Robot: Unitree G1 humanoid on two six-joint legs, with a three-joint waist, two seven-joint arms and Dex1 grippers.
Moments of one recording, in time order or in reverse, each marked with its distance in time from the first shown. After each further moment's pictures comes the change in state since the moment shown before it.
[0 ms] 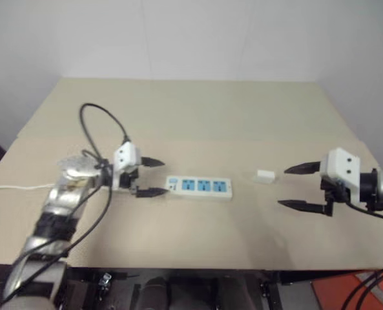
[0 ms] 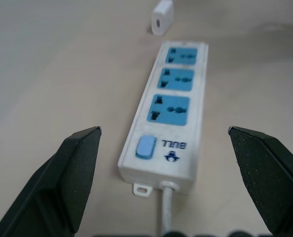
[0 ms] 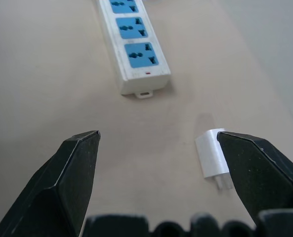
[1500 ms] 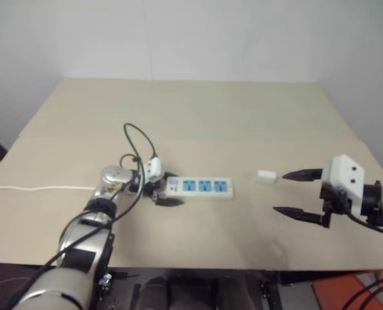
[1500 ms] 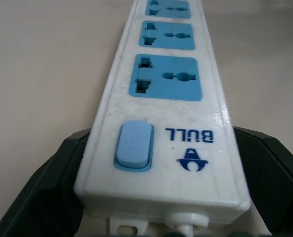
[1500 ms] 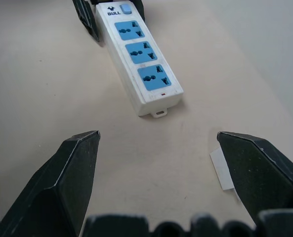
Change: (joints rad) left arm -0.186 -0.237 0.043 0.670 0.168 -0.406 -0.140; right arm 0.137 0.021 -0.113 -0.225 0.094 0.152 -0.113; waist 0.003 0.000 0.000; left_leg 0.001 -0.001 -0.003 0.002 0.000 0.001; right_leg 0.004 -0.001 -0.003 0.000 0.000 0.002
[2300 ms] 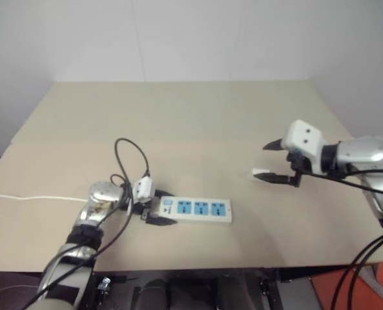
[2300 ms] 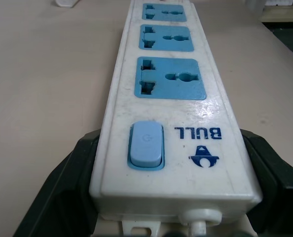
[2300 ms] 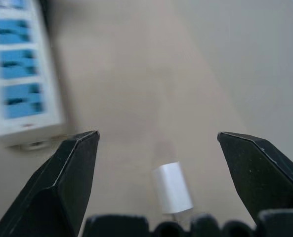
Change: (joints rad) left arm 0.344 0.103 -0.009 -0.574 -0.078 0.183 -0.047; right arm -0.625 0.081 0.503 0.337 -0.284 0.084 -0.015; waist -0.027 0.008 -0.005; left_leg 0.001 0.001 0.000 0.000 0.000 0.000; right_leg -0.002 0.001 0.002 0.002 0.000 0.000
